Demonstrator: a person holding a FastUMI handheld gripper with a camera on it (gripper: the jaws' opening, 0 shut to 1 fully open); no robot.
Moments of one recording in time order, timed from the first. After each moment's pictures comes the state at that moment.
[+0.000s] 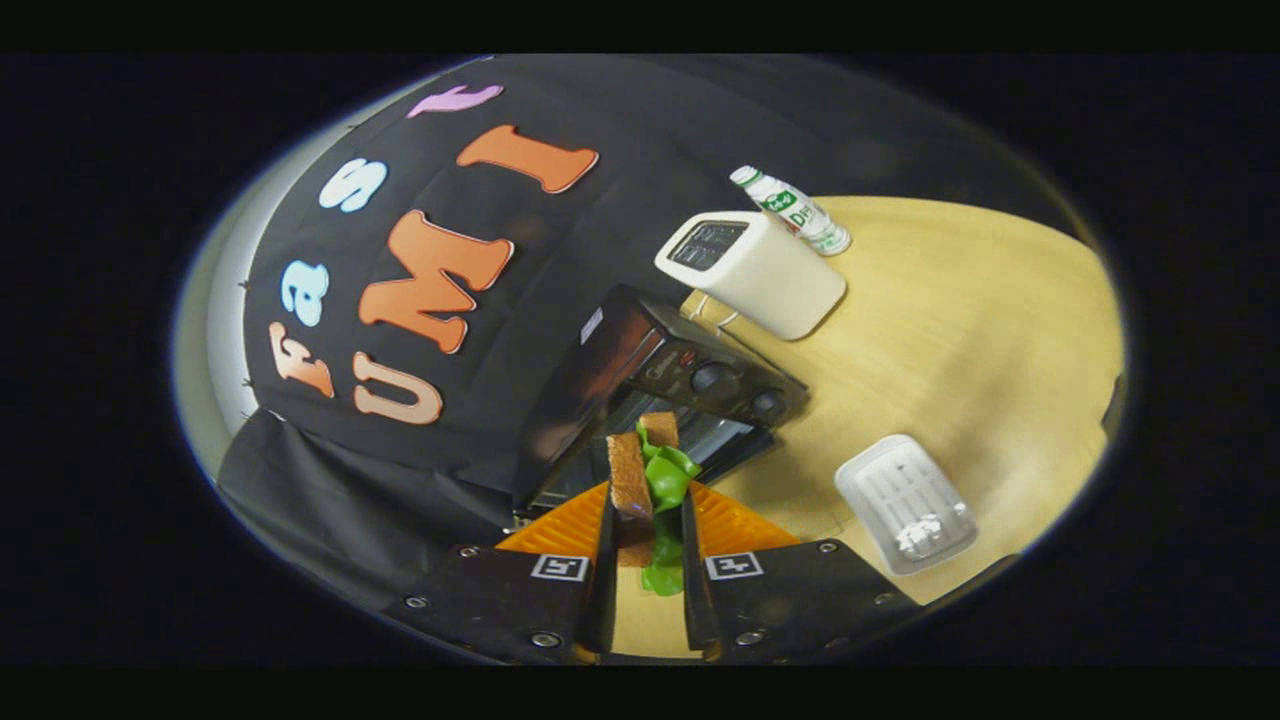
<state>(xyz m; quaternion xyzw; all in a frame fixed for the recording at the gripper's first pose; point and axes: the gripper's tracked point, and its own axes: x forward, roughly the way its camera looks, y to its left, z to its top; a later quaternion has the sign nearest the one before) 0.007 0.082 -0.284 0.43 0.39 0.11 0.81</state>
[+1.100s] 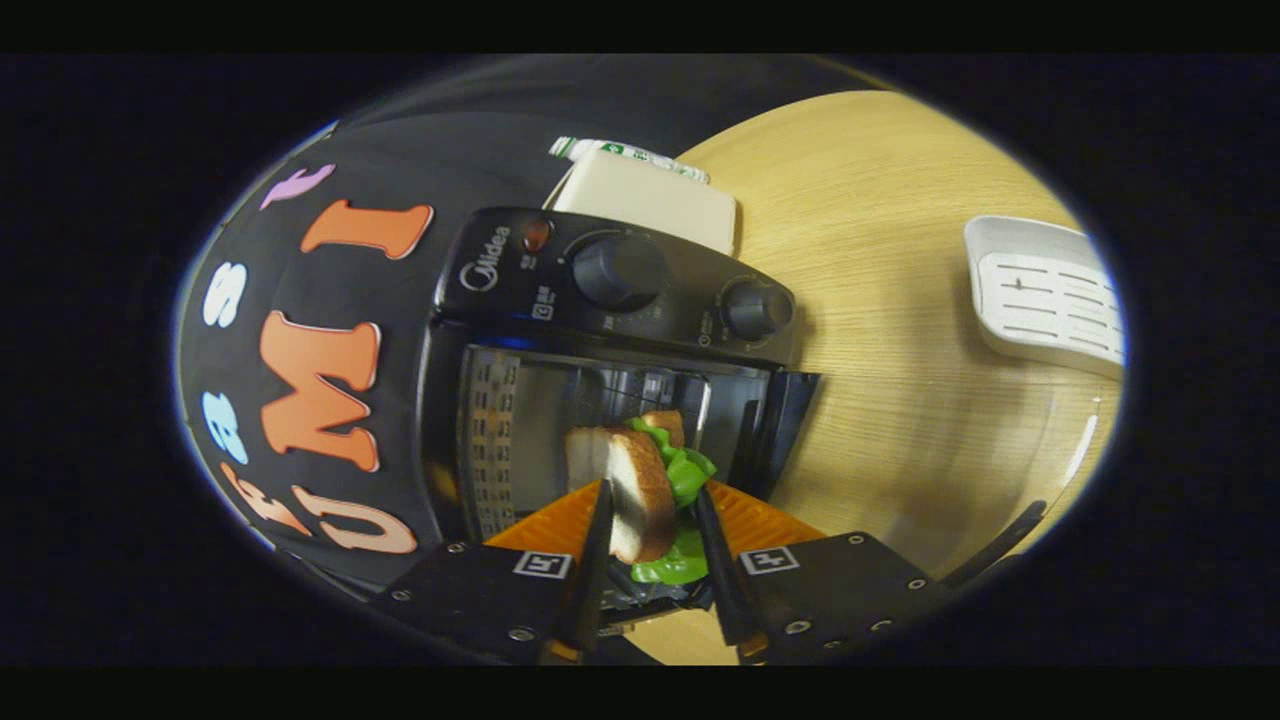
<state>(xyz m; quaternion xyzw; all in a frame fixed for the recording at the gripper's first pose) 0.082 0.173 -0.404 0.56 0.34 -0.11 0.75</state>
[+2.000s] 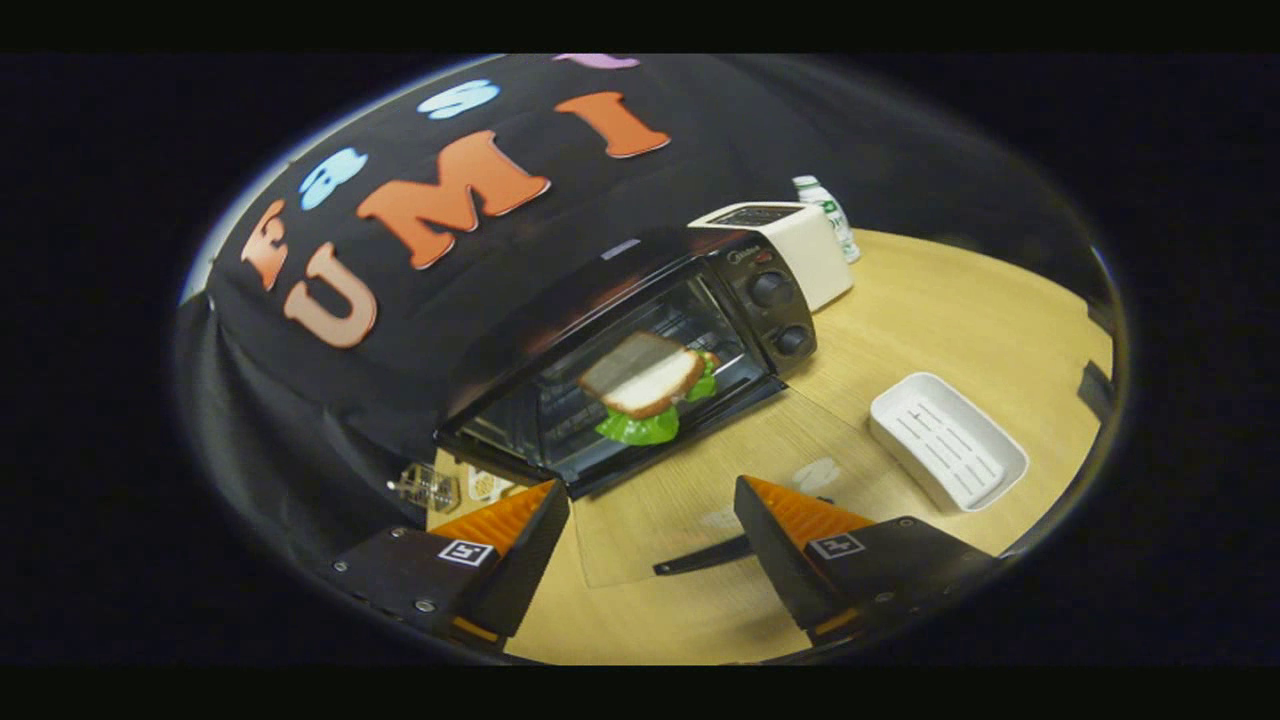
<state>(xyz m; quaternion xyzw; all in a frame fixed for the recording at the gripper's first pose) -0.063 0.160 -0.332 0.19 0.39 0.05 0.90</state>
